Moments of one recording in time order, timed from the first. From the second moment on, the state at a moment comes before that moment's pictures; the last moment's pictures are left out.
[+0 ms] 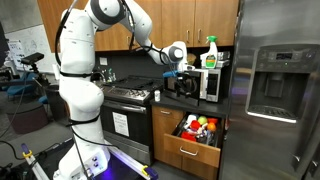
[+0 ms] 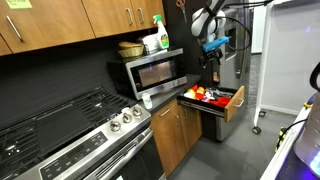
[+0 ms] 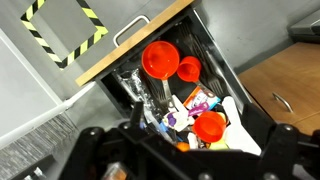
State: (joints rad) arm -0.12 0.16 -0.19 -2.07 -0.19 2.16 0.29
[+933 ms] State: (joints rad) arm -0.16 0.26 -0.18 -2.03 -0.11 2.17 0.15
